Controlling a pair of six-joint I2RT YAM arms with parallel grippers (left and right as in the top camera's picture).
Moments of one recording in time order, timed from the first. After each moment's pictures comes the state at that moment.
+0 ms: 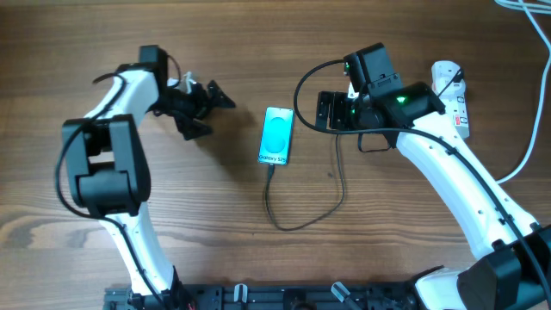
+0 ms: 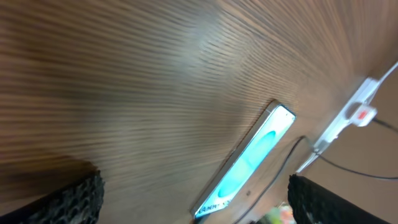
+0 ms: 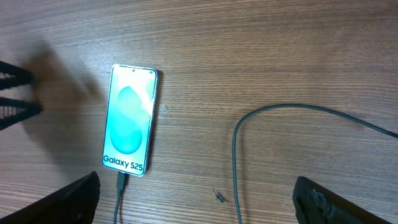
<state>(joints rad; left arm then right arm) 0.06 2.18 1.51 -0.88 0.71 -0.39 0.40 1.59 1.36 -0.88 -0.02 0.44</state>
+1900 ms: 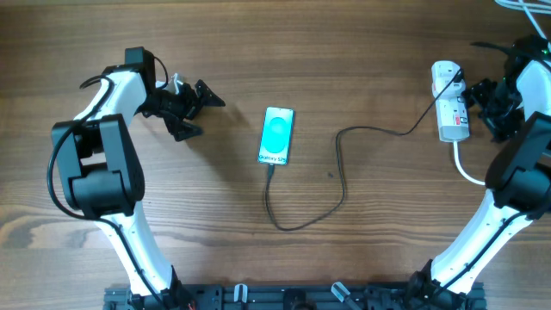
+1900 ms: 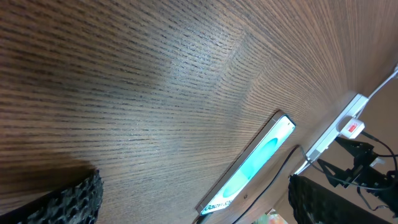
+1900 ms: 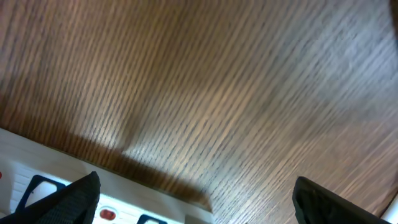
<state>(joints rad) 0.12 2.18 1.51 -0.89 0.71 -0.40 -0.43 2.24 1.77 -1.05 0.11 0.63</state>
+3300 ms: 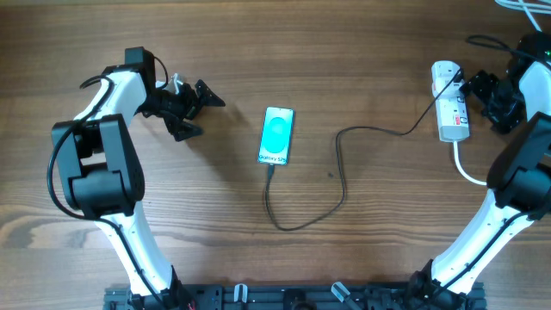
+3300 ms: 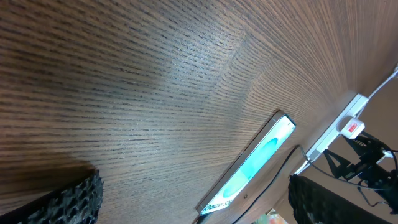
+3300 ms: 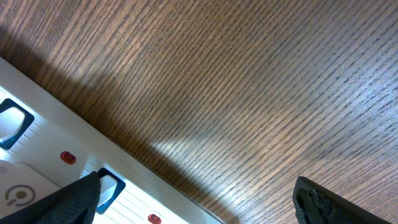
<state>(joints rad) 0.12 2.18 1.51 -0.89 0.71 -0.40 -0.44 2.24 1.77 -0.95 -0.01 0.43</state>
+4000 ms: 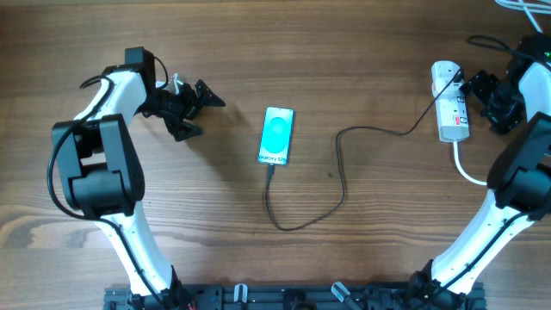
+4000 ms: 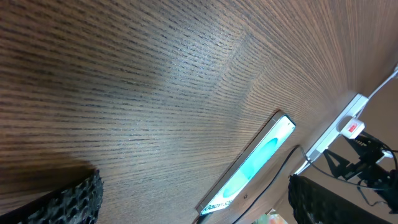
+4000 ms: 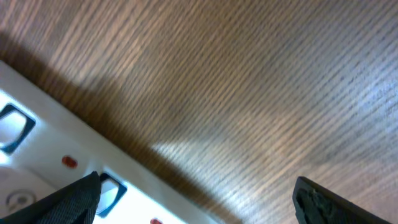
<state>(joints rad) 0.12 2.18 1.51 -0.89 0.71 -0.40 -0.44 2.24 1.76 -0.93 -0.02 0.45</state>
